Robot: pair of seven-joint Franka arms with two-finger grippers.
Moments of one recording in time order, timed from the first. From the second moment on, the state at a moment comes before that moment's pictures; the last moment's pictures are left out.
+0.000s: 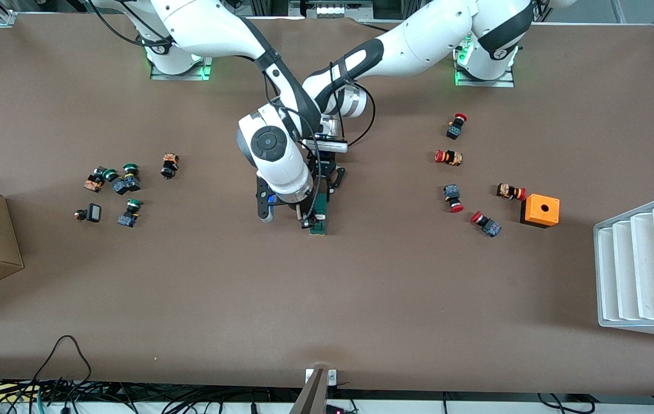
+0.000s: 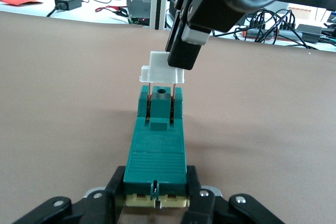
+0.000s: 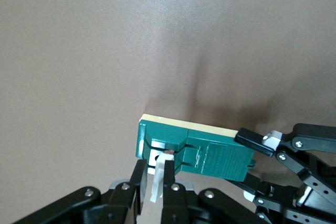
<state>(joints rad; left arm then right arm) -0.56 0.94 -0.54 -1.78 2.11 1.98 -2.59 0.80 0.73 -0.14 -1.51 0.23 2.43 1.97</state>
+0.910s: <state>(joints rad) -0.56 0.94 -0.54 -1.78 2.11 1.98 -2.59 0.79 0.78 -0.14 -1.45 0.23 2.41 1.97</state>
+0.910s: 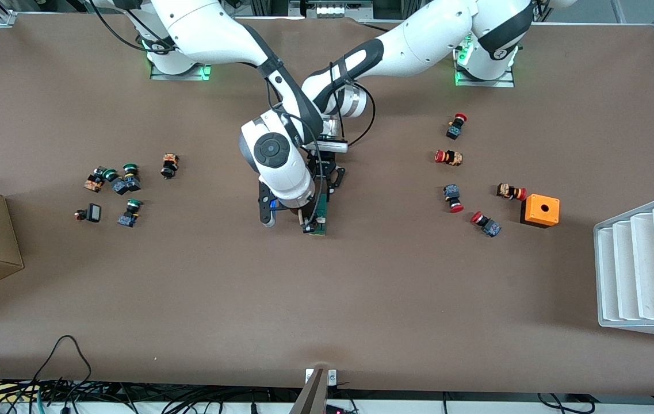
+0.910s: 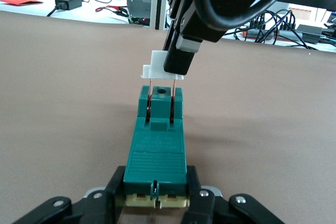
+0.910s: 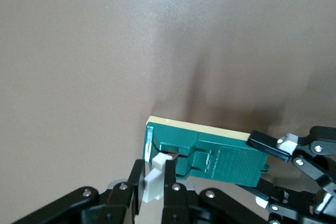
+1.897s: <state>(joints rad) -0.56 0.94 -0.54 -1.78 2.11 1.98 -2.59 0.76 0.87 -0.14 -1.36 0.24 2.41 1.97</state>
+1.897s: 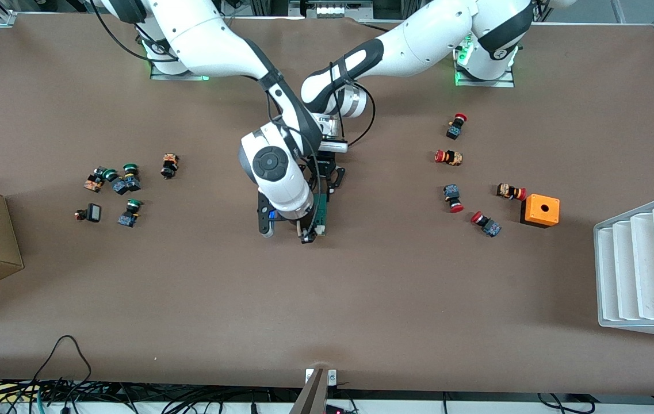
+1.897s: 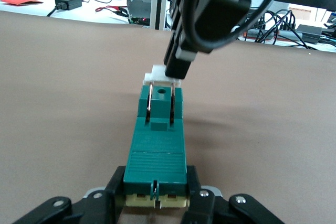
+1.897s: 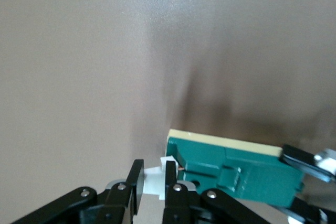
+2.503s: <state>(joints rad) -0.57 0.94 -0.54 -1.78 2.11 1.98 -2.59 0.73 0.87 -0.15 -1.33 0.24 2.38 1.97</state>
